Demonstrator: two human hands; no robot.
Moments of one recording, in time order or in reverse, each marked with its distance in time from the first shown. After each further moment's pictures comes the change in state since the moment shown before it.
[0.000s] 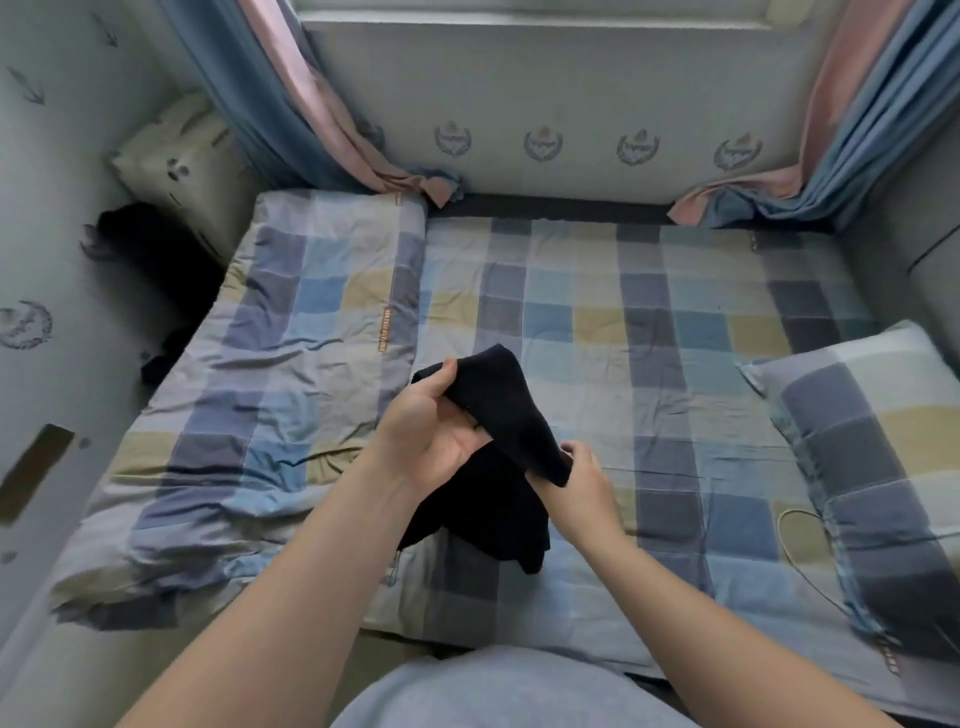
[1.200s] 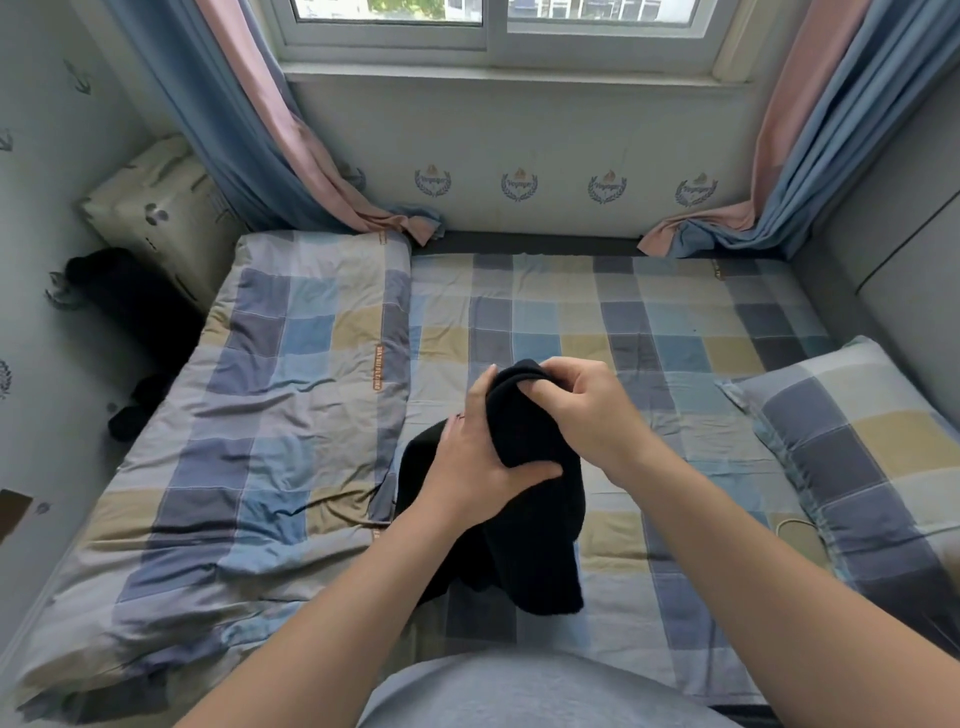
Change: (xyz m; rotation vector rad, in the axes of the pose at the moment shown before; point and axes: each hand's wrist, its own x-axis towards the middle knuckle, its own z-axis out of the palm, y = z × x) left_hand 0.027 0.007 -0.055 1.380 -0.070 0.602; right_hand -0.026 -0.159 -0.040 0.270 -0.039 -0.493
